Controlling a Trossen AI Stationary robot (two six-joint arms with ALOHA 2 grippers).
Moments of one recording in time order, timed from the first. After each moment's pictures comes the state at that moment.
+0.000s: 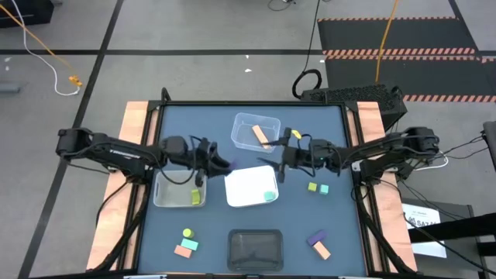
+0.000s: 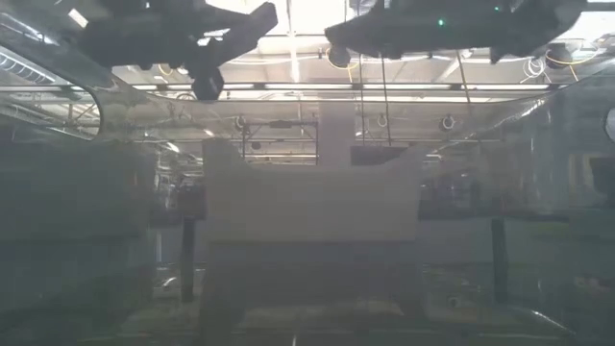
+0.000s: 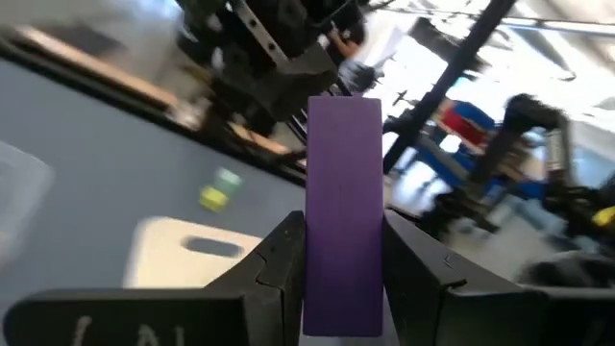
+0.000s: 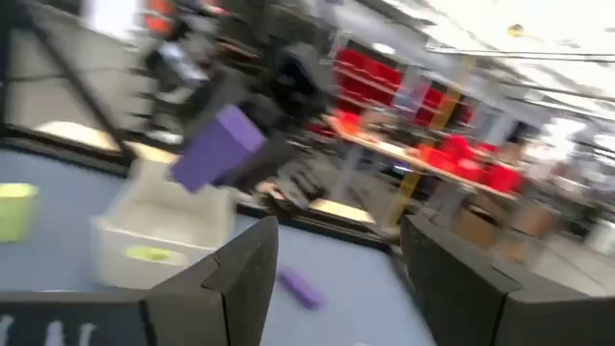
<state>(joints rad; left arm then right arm) 0.05 1.21 0.44 0.76 0.32 -0.53 0.02 1.38 0.62 0.81 0.13 -0.37</state>
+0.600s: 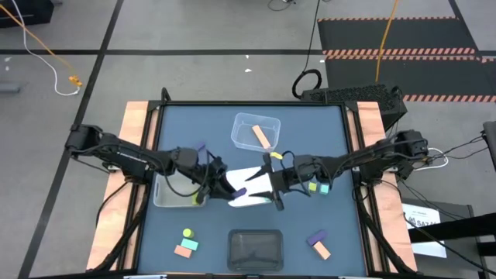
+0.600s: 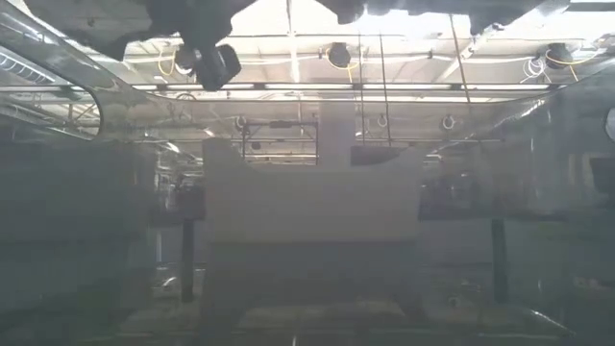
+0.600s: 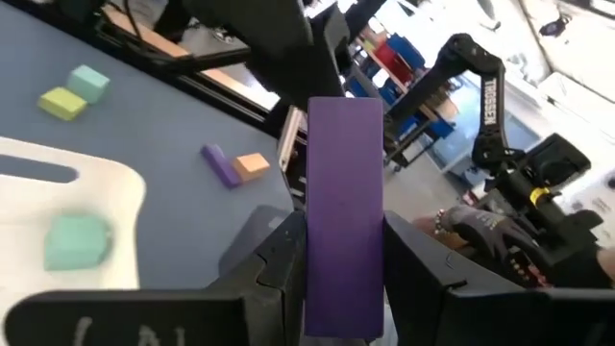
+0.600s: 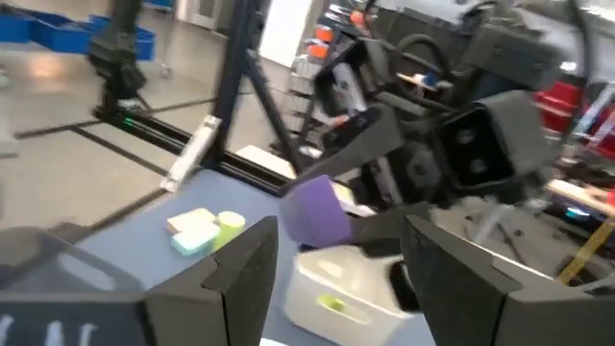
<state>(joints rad) -0.12 1.33 0.60 0.62 0.42 -0.64 0.16 1.52 0.82 0.65 -0.11 -0.29</state>
